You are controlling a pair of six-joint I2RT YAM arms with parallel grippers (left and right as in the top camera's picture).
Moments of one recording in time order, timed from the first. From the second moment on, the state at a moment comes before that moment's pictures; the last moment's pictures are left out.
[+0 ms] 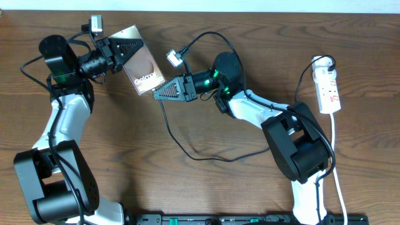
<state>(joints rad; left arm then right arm) 0.24 1.71 1.07 0.53 1.30 -1.10 0.57 2.14 1.31 1.04 -1.32 1.22</state>
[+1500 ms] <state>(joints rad) 0.24 1.71 1.08 0.54 1.27 -1.08 0.57 2.14 1.31 1.02 -1.26 1.22</state>
